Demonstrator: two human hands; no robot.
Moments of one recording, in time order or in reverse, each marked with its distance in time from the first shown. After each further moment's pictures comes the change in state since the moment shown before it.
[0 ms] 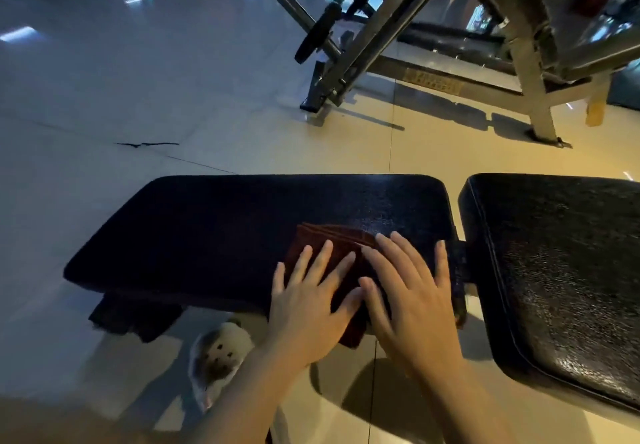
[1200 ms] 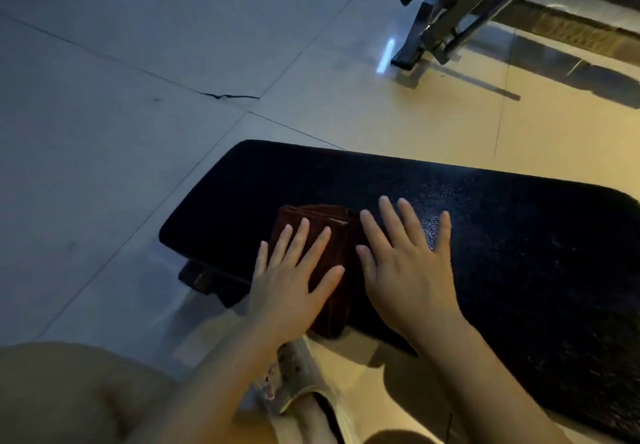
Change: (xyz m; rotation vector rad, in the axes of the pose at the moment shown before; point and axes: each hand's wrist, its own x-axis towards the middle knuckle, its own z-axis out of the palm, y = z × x) left_hand 0.011 -0.167 -0.009 -0.055 0.010 -0.232; right_hand 0.102 -0.107 0.091 -0.207 -0.531 -0.070
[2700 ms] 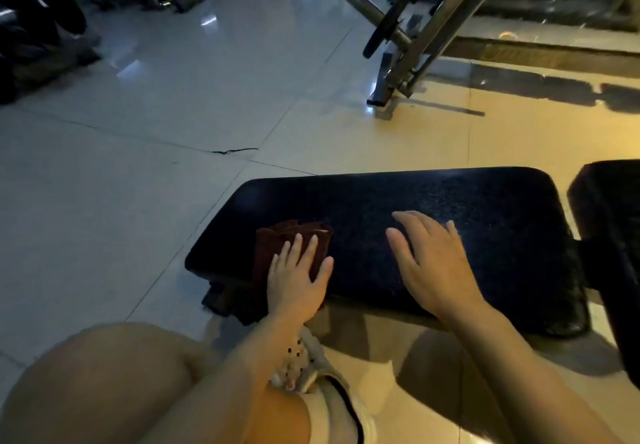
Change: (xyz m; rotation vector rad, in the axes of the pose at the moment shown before) left_hand -0.006 0.014 0.015 -0.024 0.165 -0.102; right_hand -0.062 0.047 -0.025 0.581 0.235 0.135
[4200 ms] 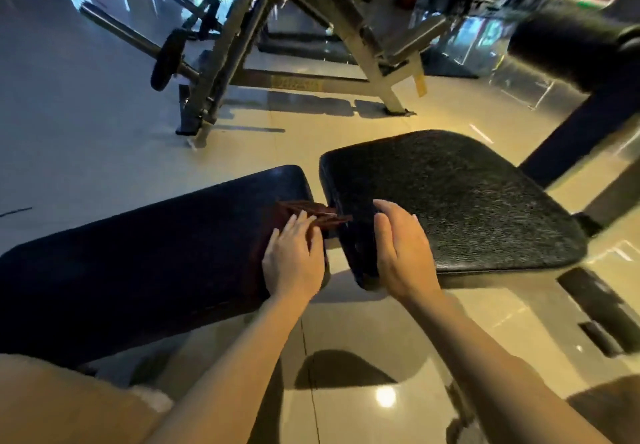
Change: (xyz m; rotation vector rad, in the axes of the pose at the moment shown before) left_hand -0.099 0.262 -0.001 -0.434 0.030 0.441; right_hand -0.132 0.122 -0.133 -0.013 0.583 0.261
